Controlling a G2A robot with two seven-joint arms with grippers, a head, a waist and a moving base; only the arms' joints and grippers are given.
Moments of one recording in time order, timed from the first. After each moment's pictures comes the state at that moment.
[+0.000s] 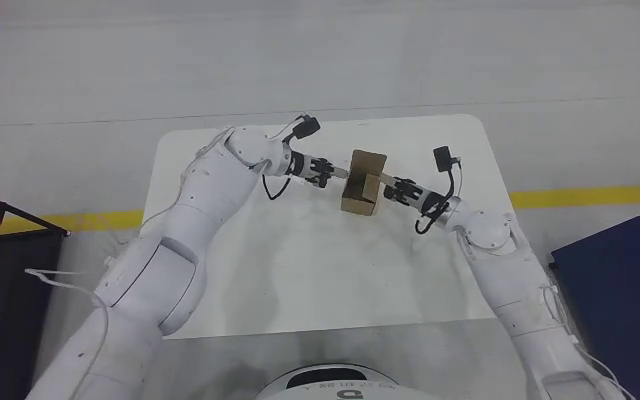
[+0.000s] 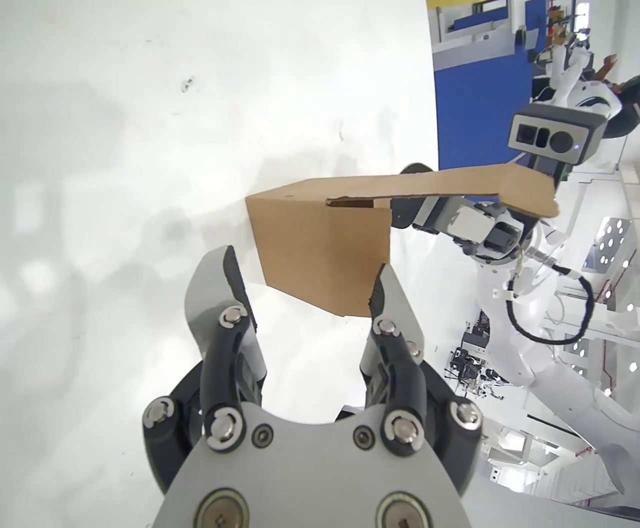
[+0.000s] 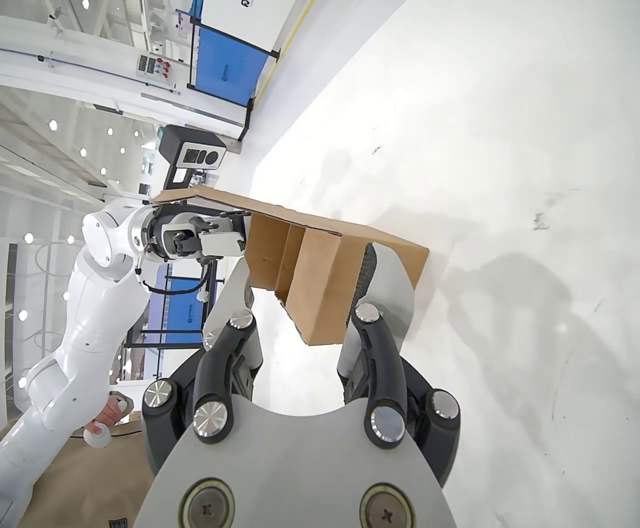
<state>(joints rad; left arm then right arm) 0.46 -1.53 -0.73 -0.45 0.04 -0.34 -1.10 -1.29 -1.15 1.33 -1.36 -0.03 -0.20 0.68</state>
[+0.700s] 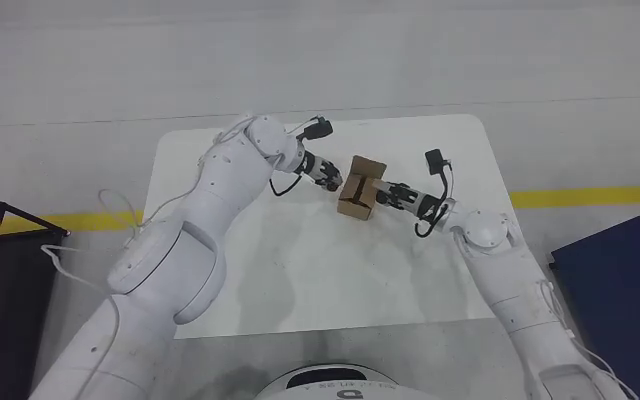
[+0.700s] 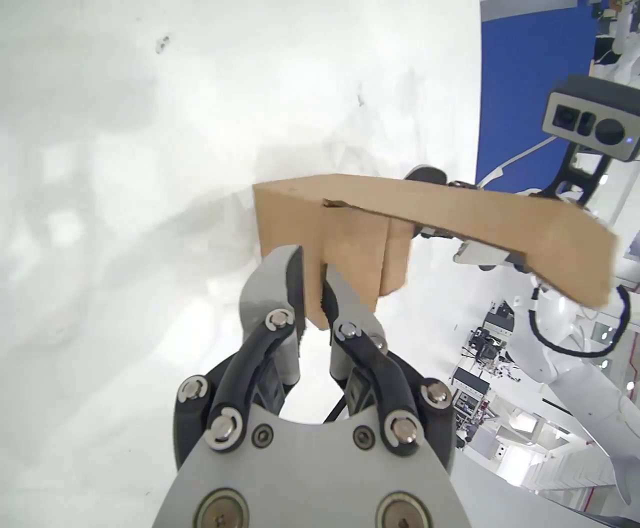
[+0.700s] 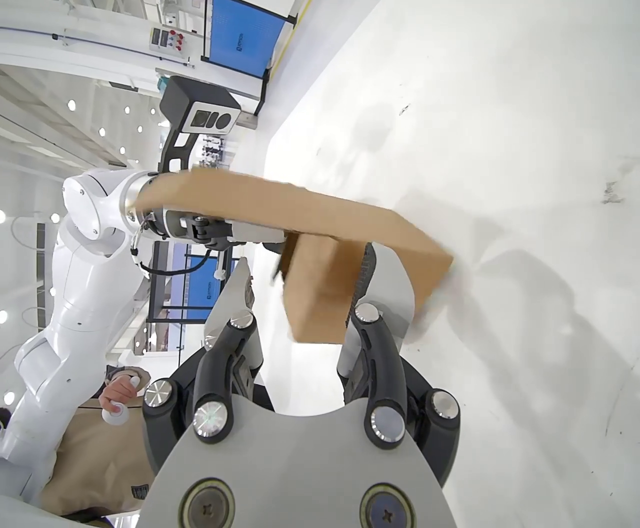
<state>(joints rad) 0.35 -1.64 -0.65 -0.29 0.11 -0.32 -1.15 -1.26 -1.15 1.30 -1.30 0.05 -0.26 0.76</state>
